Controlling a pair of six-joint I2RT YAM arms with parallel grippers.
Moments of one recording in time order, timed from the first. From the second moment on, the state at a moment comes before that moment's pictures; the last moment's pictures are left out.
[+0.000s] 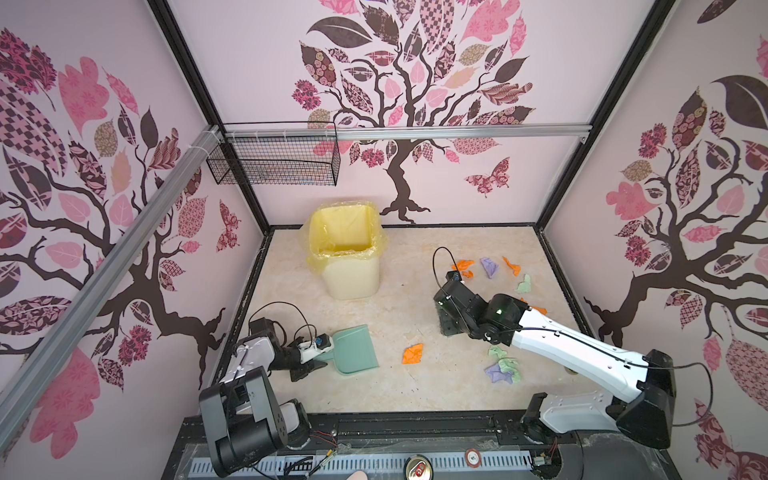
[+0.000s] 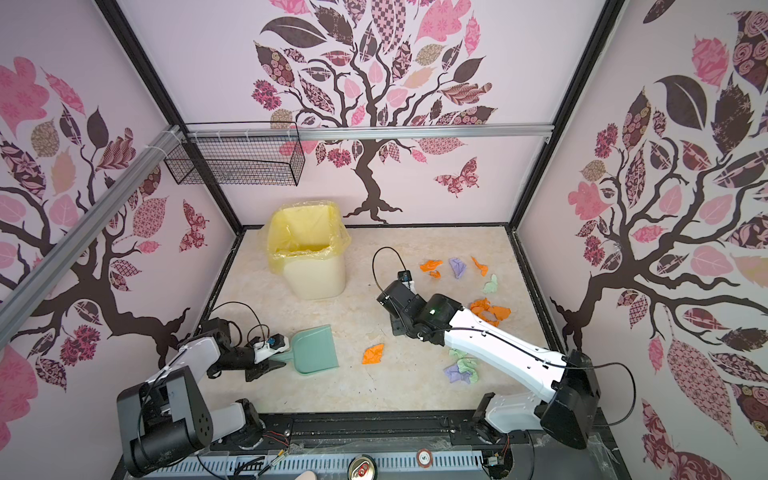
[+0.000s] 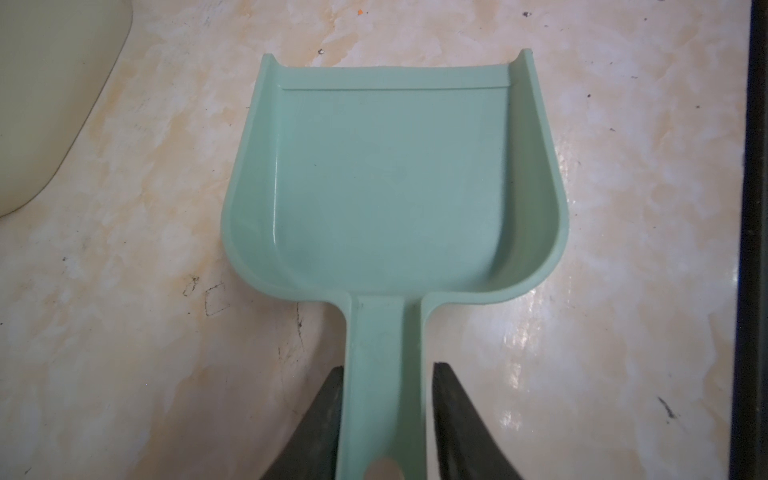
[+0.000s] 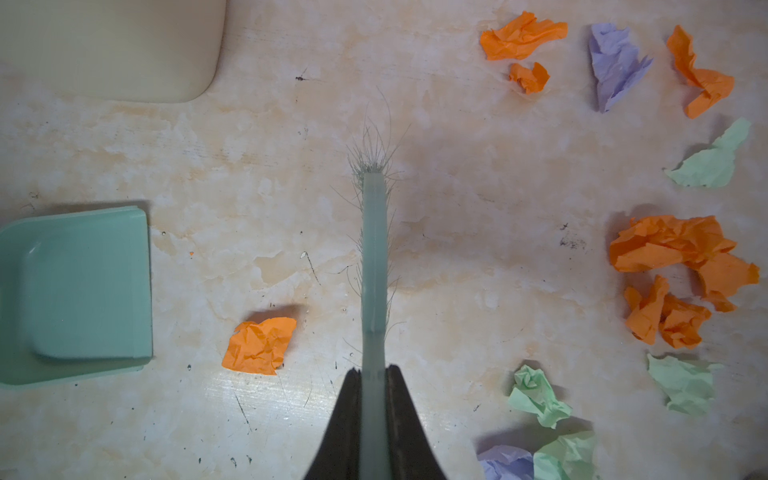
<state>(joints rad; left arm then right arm) 0.41 1.25 0.50 -0.82 0.71 1.72 0.90 1.31 1.15 -0.90 0.38 0.63</state>
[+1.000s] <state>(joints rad) 0.39 1.28 0.59 -0.91 0.72 1.70 0.90 1.34 1.21 -0.94 0.41 0.61</state>
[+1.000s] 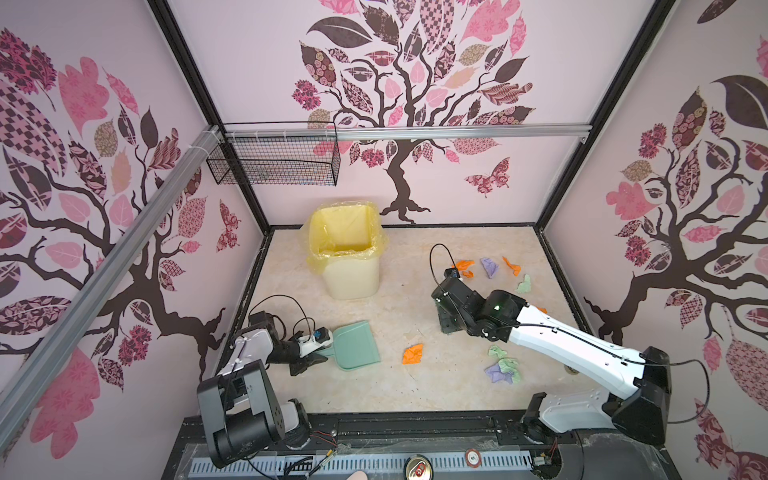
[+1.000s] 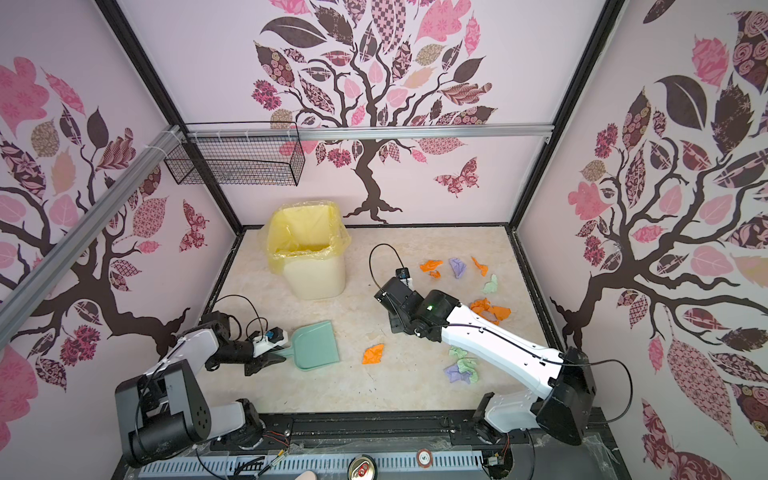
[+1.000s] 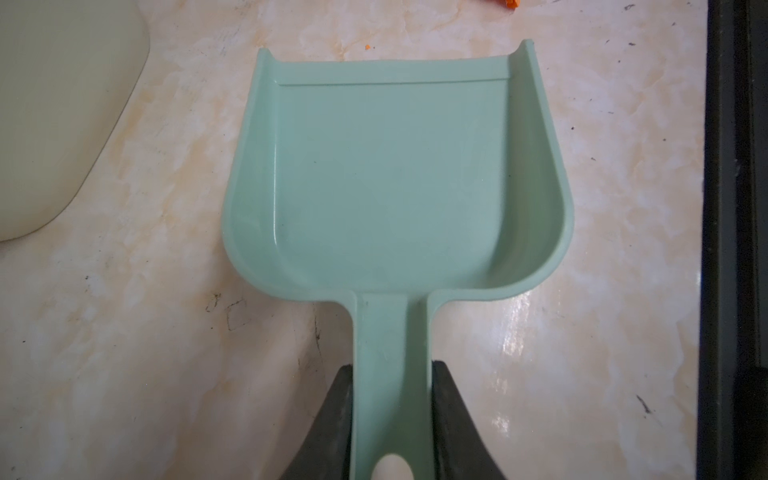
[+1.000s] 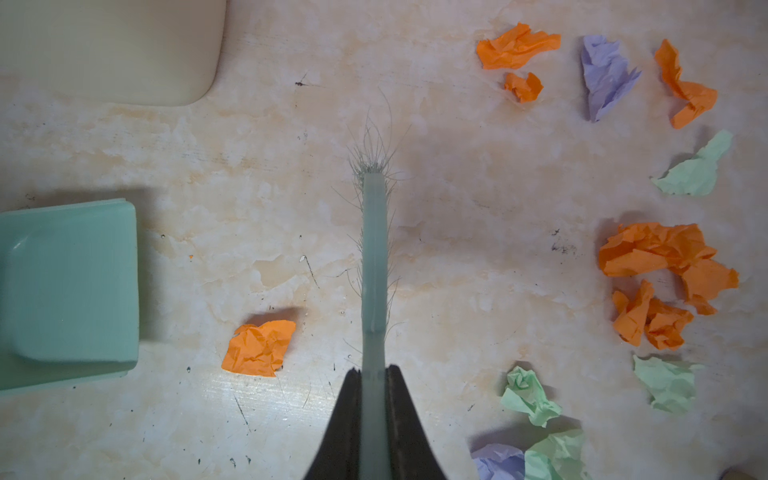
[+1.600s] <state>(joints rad) 0.37 1.14 0.69 -1.08 0.67 1.65 0.57 1.66 1.72 -0.99 0.66 0.13</state>
